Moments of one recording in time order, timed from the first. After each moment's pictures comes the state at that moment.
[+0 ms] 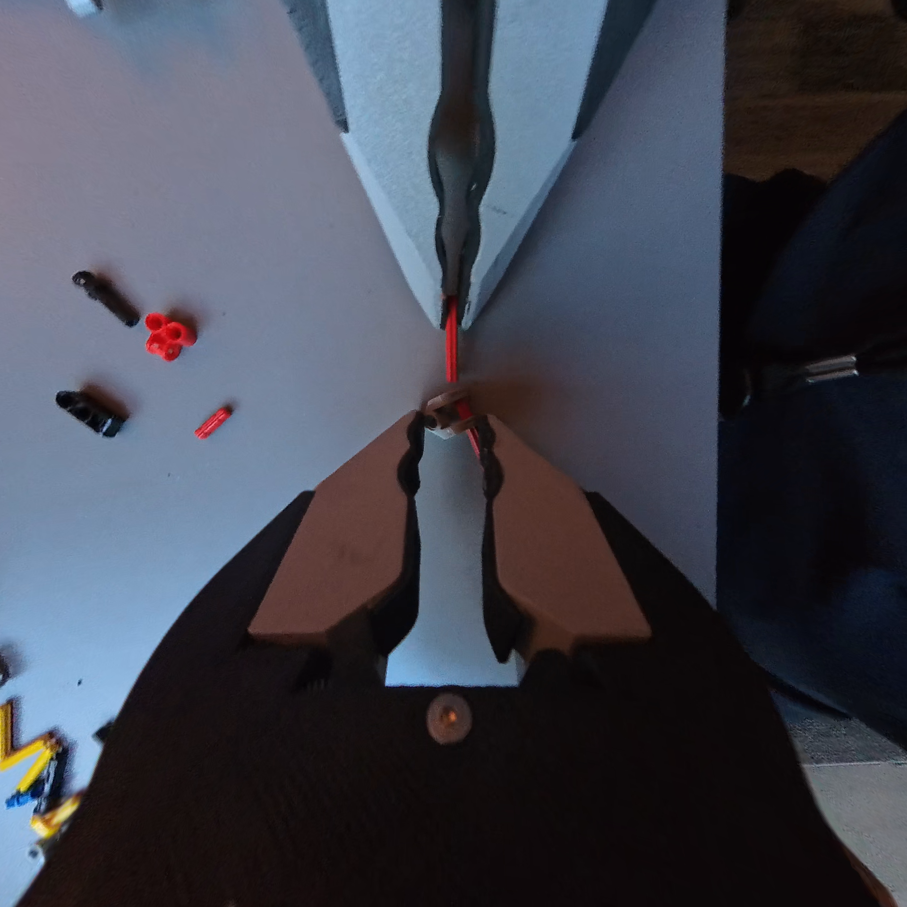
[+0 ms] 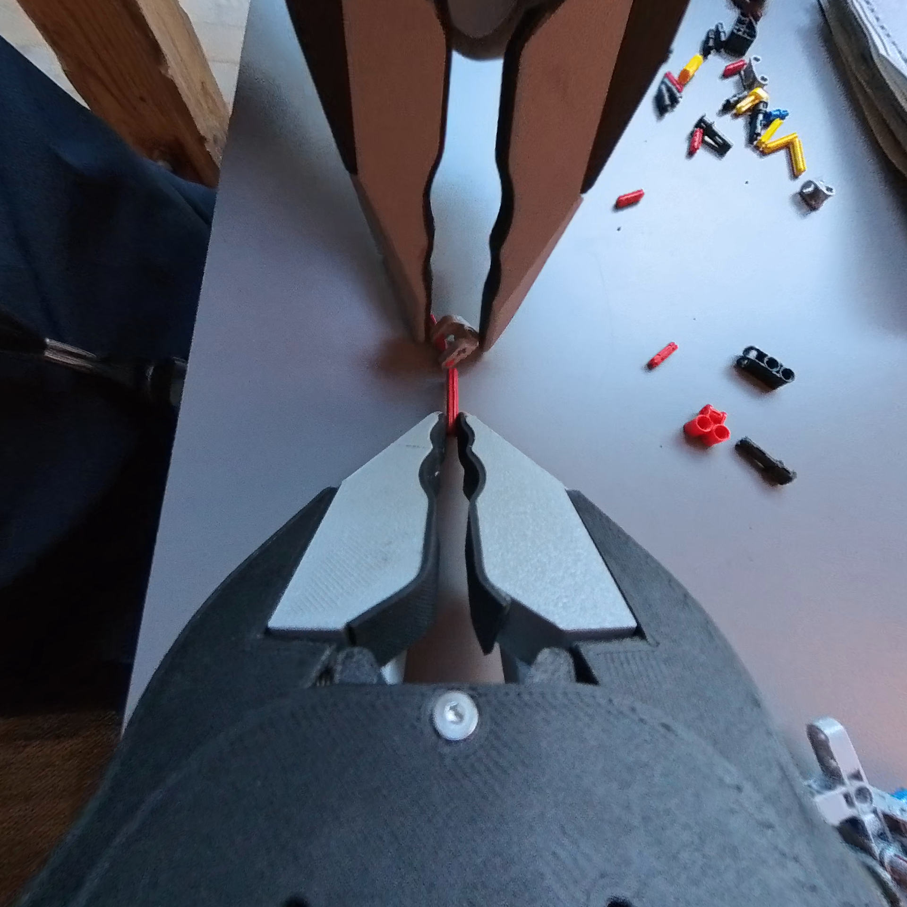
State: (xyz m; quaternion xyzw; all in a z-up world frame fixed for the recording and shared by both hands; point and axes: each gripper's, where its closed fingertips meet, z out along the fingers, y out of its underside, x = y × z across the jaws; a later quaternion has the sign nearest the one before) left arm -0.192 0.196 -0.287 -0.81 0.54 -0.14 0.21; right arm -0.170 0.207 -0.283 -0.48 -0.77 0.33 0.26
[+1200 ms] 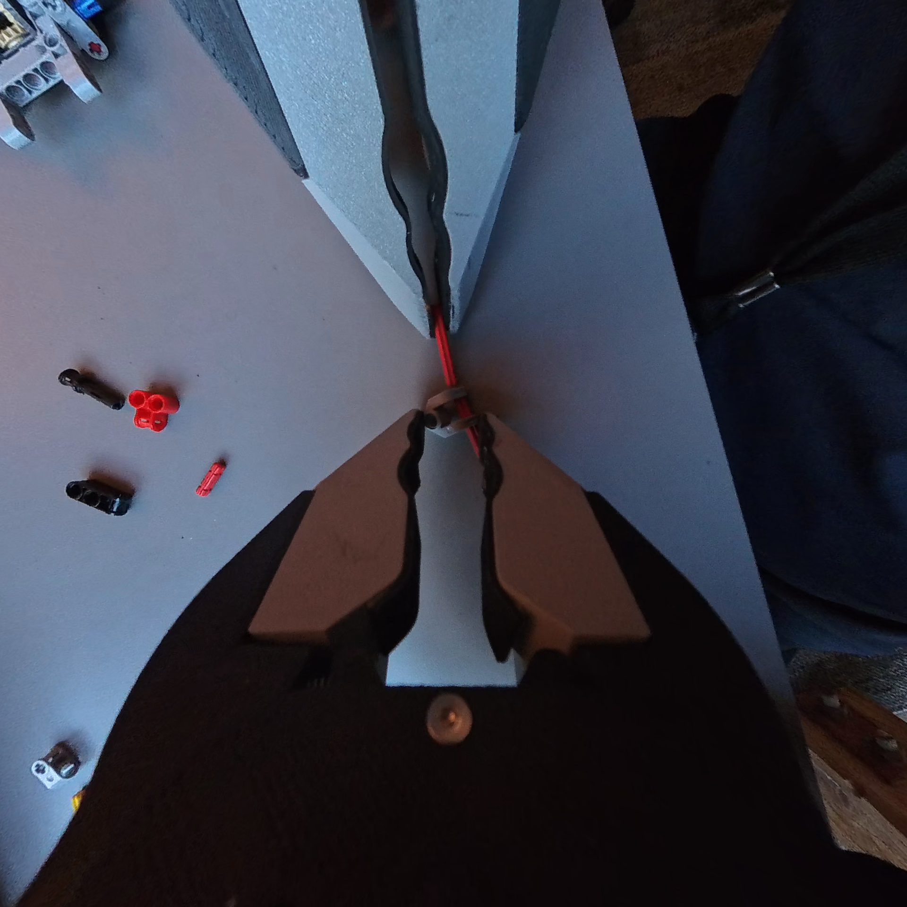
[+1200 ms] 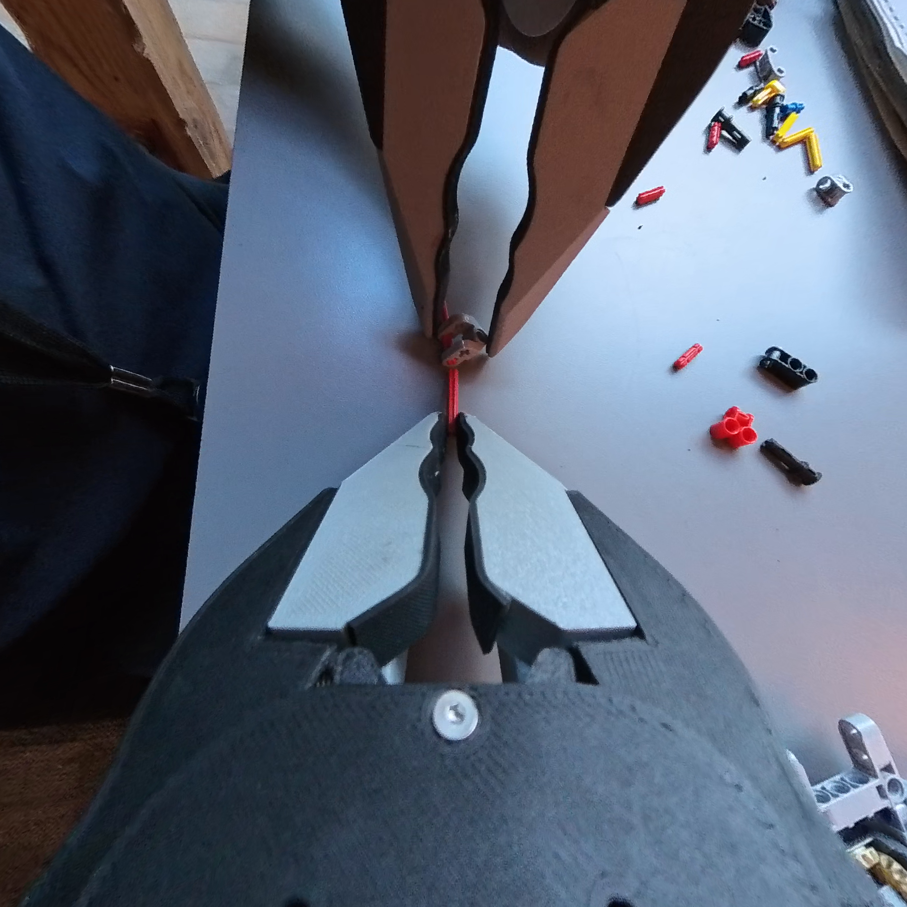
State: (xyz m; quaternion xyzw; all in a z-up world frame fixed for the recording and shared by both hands) left arm -0.191 0.187 -0.286 -0.73 0.63 -0.16 0.21; right arm -0.169 0.195 -0.285 -0.49 -0.77 0.31 0.26
